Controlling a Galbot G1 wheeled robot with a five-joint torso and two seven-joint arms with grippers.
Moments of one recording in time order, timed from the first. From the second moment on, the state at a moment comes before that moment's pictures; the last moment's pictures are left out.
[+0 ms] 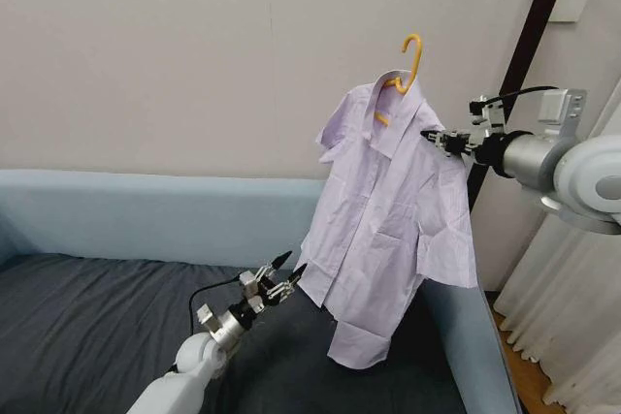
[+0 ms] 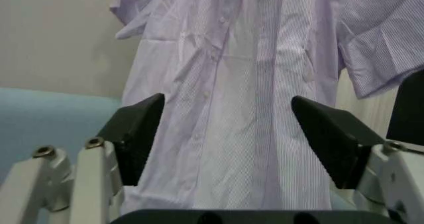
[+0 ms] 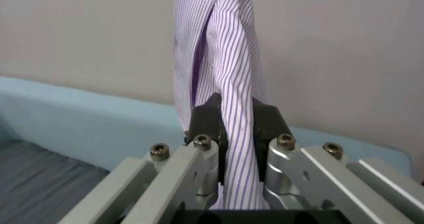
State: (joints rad) left arm 0.87 -1.19 -0.19 -1.23 -0.83 -0.46 0.79; right arm -0.03 0.61 -0.09 1.94 1.62 -0.66 0.54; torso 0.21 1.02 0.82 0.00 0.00
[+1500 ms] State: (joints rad) left arm 0.97 -1.13 -0.27 -1.36 -0.82 -0.49 0.79; right arm 0.96 0.54 -0.80 1.78 1.96 -0.57 1.00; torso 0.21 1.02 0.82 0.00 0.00
